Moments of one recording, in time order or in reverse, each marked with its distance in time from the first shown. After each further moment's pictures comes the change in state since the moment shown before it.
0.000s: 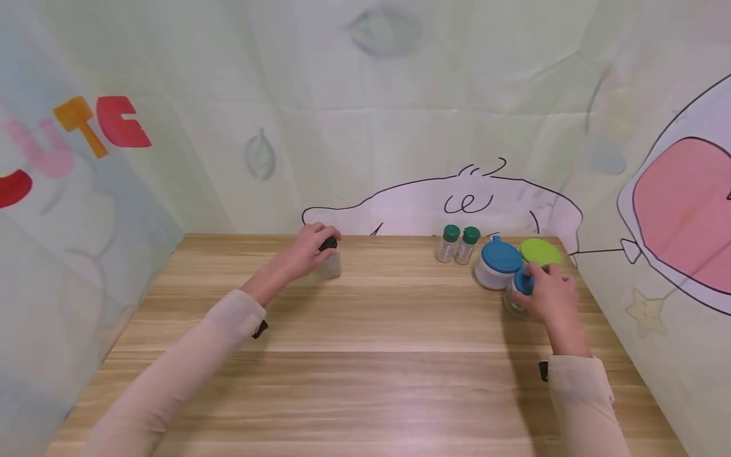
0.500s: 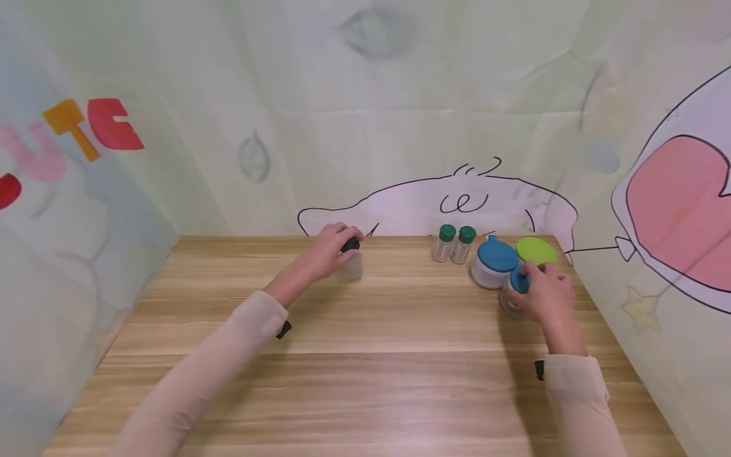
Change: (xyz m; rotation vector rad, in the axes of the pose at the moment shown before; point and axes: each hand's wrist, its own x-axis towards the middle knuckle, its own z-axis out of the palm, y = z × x) left_hand 0.027 0.040 0.018 -0.038 -0.031 -0.007; right_hand 0.001 0.000 0.000 0.000 0.007 0.008
